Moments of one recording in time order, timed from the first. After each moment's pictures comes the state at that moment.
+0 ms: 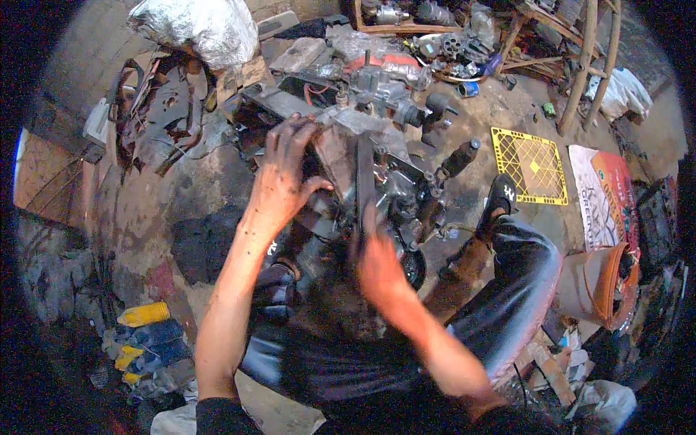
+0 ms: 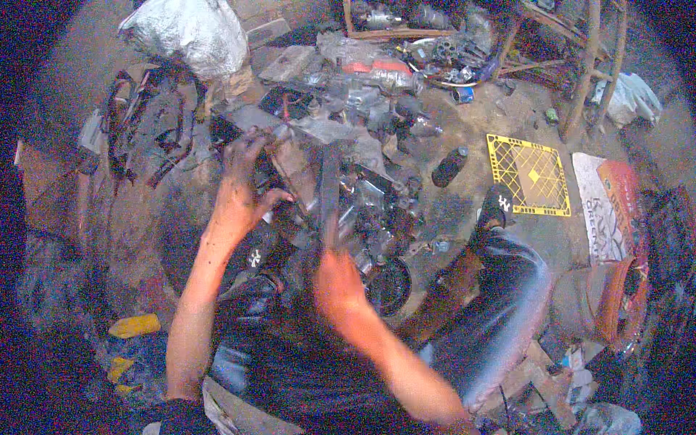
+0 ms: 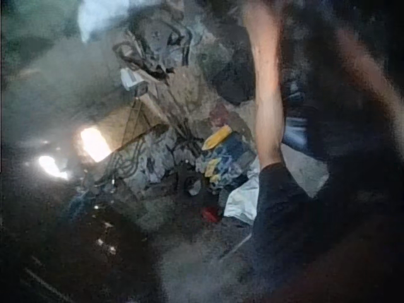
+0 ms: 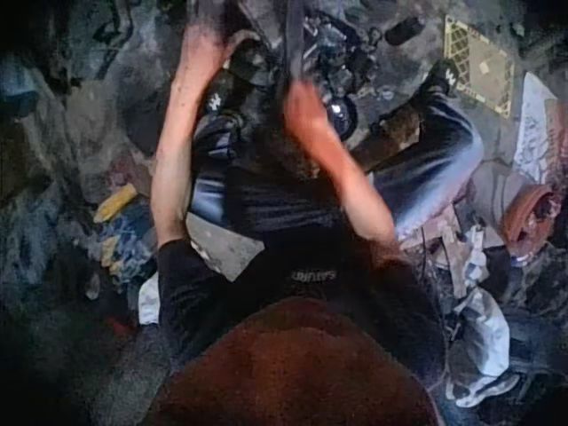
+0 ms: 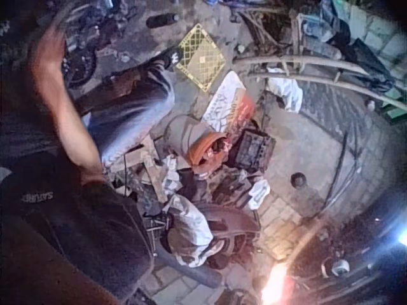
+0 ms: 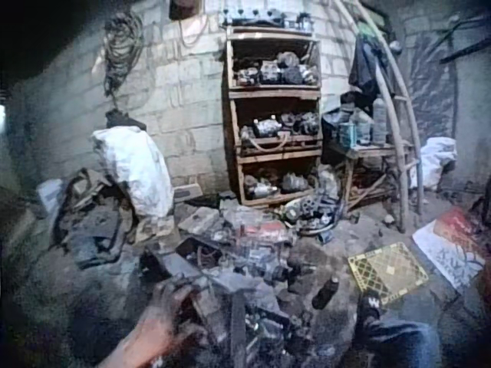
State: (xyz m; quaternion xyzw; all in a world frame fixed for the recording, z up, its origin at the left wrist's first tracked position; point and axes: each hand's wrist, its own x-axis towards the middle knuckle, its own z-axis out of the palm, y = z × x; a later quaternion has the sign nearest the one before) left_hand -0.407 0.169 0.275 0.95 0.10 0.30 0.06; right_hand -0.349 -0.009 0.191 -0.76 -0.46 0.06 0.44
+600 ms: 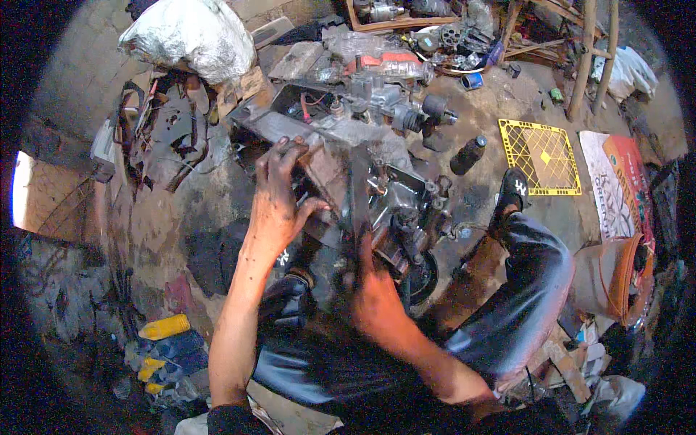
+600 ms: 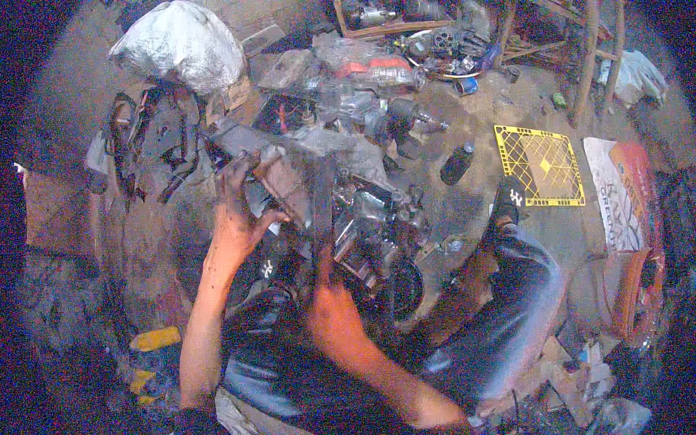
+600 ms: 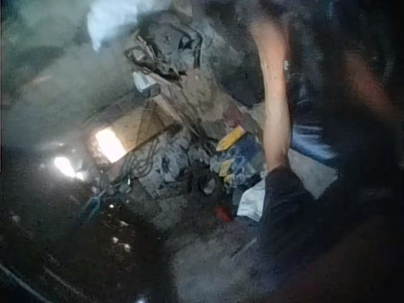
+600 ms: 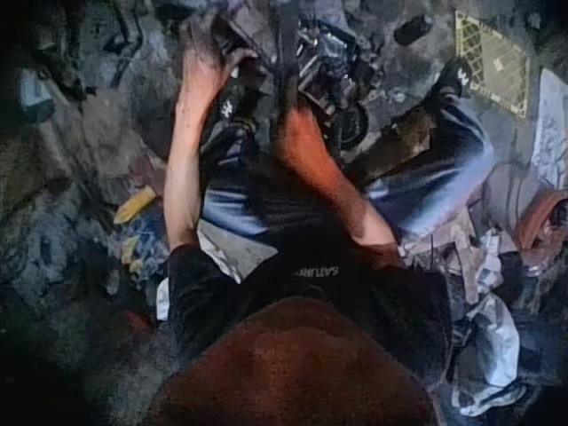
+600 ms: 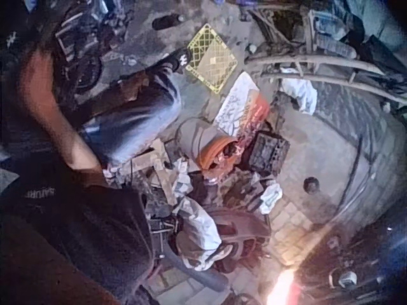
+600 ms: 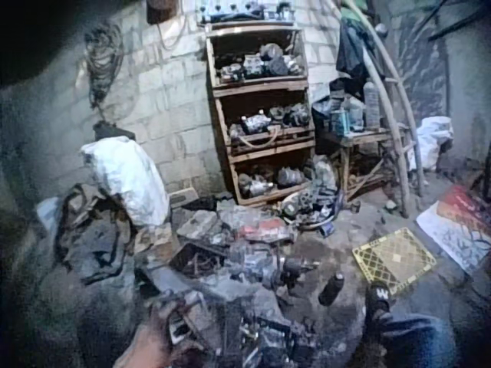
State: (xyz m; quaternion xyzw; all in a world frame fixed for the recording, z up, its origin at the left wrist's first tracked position) left_hand -0.404 0.172 0.278 0.95 0.11 0.29 0.06; right_hand -0.361 -0.021 0.247 -0.73 -0.39 0.21 0.51
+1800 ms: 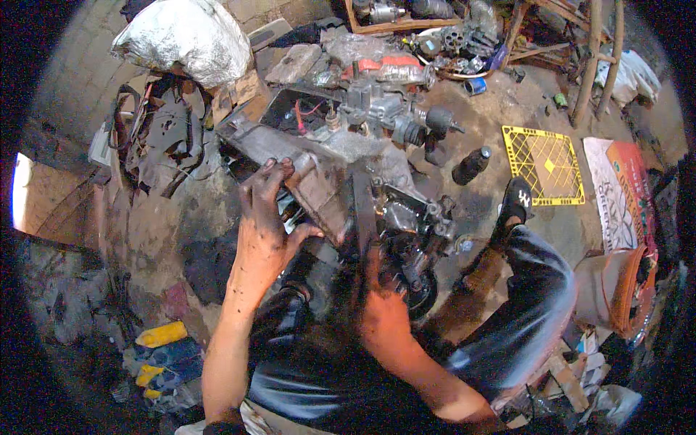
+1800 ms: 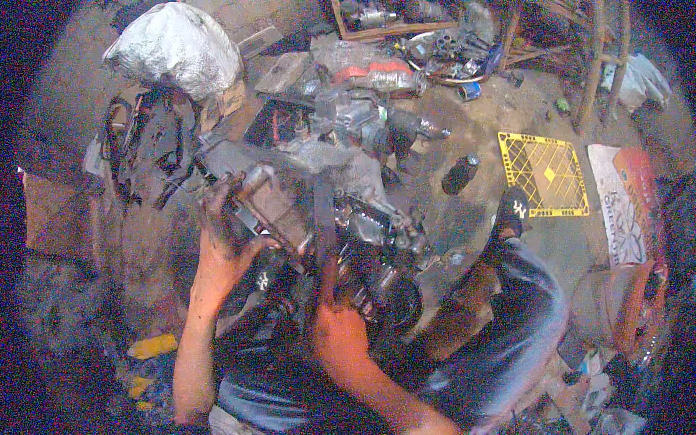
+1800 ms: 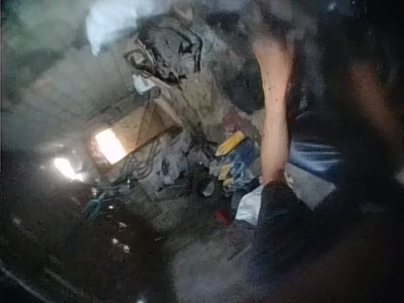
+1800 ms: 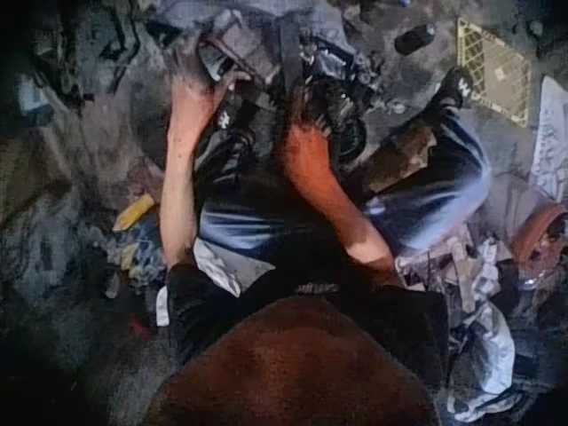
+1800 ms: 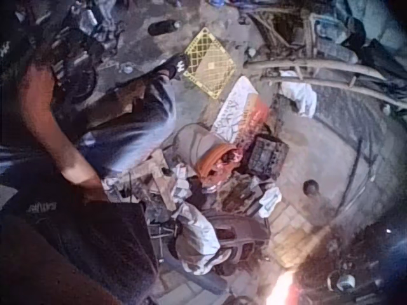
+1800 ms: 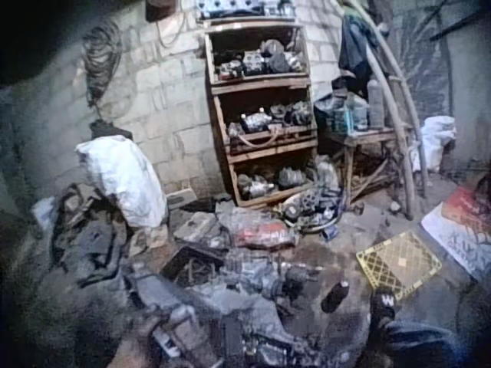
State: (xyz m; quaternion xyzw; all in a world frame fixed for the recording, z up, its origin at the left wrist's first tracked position) left_hand -0.409 0.167 0.281 0.95 0.15 0.25 0.08; right_hand -0.345 -0.012 0.227 -0.79 -0.37 0.24 0.42
